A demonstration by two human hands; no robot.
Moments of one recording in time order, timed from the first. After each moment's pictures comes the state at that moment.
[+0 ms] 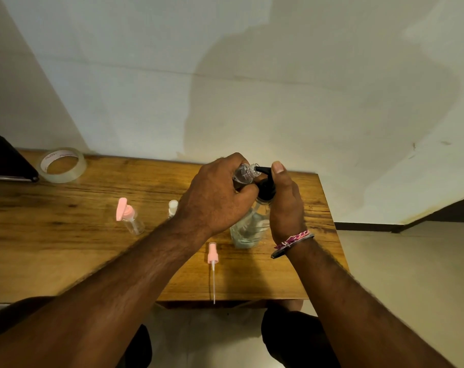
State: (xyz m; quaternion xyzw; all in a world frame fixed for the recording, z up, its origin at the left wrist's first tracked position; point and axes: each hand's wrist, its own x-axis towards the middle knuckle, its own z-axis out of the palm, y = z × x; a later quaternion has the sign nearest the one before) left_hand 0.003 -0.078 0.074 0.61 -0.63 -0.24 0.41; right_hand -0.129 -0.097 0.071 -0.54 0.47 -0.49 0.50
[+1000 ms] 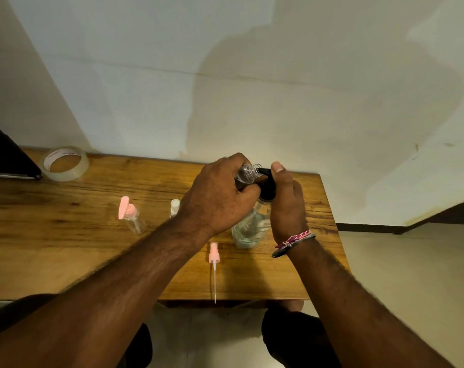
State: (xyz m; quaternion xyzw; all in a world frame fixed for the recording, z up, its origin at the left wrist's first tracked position) left_hand 0.002 -0.077 0.075 0.62 -0.63 -0.25 0.40; right_hand -0.132 -0.101 0.066 -0.53 0.48 -0.49 0.50
